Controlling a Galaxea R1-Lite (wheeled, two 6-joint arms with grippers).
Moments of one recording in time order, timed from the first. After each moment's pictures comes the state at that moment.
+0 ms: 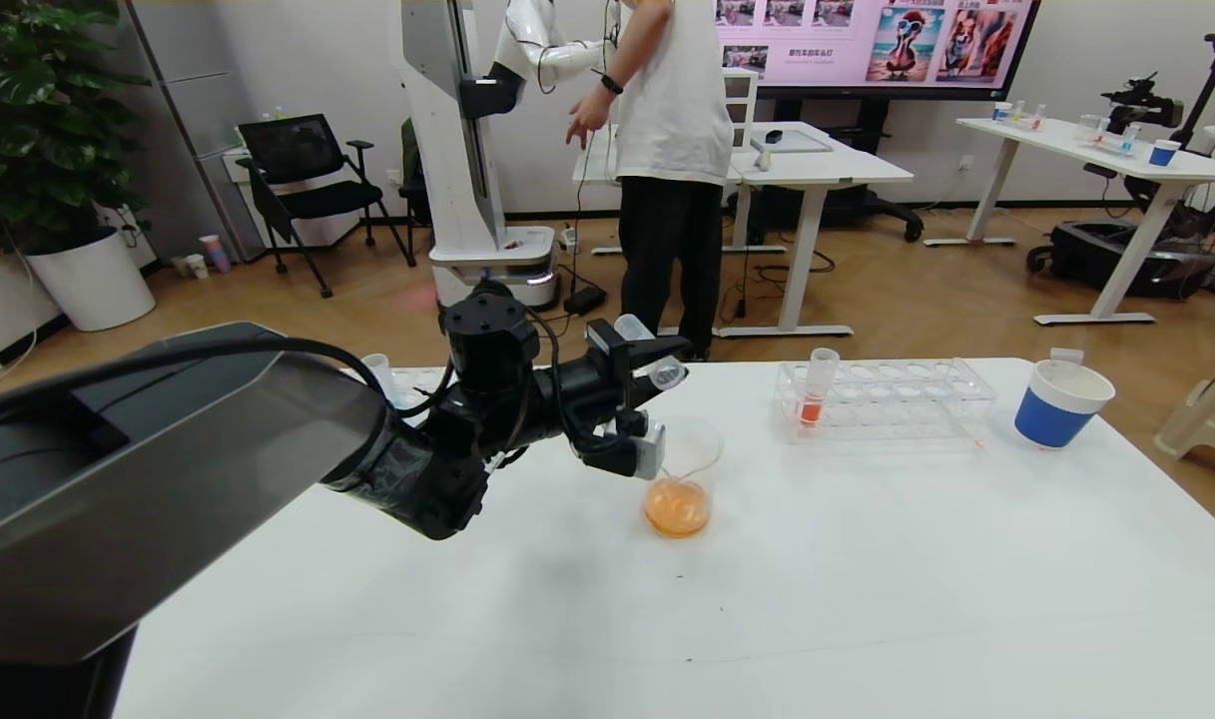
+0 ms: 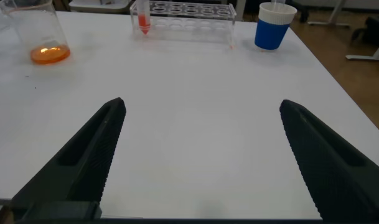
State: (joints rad) left arm -0.51 2.25 -1.22 -1.13 -0.55 1.56; right arm 0.01 0.00 0.00 0.00 0.01 -0.02
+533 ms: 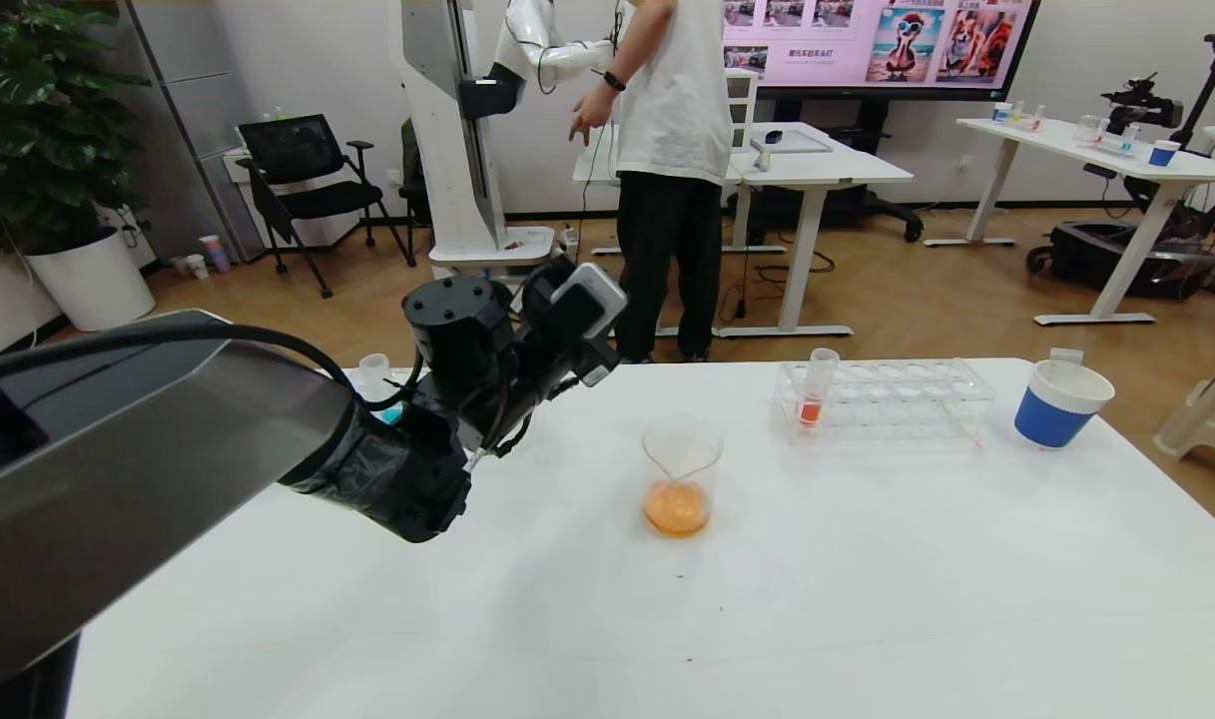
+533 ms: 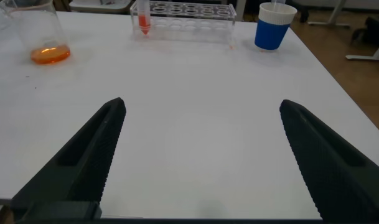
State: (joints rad) left arm -0.51 2.19 -1.16 -1.25 -0.03 0.68; right arm 0.01 0.00 0.00 0.00 0.01 -0.01
